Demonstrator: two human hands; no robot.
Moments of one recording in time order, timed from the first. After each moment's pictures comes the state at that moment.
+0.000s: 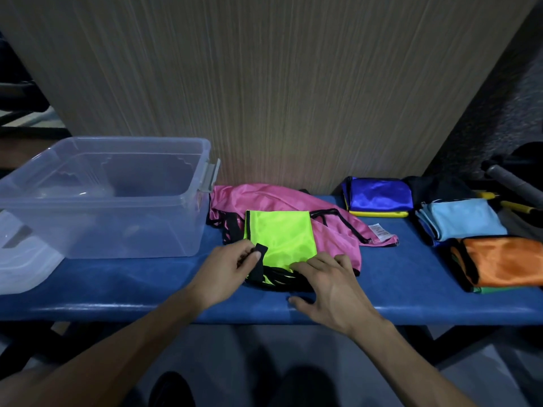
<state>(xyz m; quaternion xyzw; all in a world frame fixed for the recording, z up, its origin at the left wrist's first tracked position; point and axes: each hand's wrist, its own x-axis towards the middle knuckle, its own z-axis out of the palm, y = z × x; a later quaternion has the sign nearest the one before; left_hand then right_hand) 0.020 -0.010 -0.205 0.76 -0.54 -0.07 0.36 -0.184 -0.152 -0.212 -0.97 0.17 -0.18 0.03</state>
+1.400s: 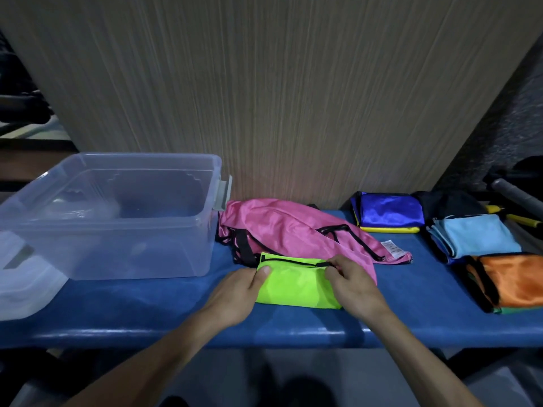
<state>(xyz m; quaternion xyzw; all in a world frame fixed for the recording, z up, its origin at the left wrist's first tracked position) 0.028 -0.014 -0.208 0.82 -0.48 -0.17 0.27 -0.157 -0.168 -0.177 -0.82 0.41 -0.15 0.38</state>
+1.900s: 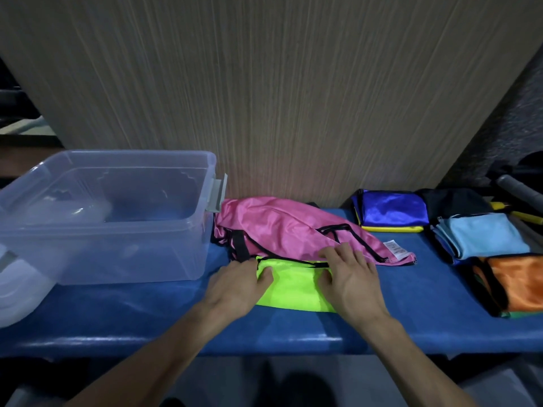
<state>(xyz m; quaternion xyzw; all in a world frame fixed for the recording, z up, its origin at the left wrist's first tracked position) 0.029 -0.038 -0.196 0.88 -0.46 -0.09 0.12 -0.144 -0.180 -0.198 -0.92 0.37 -0.15 0.03</state>
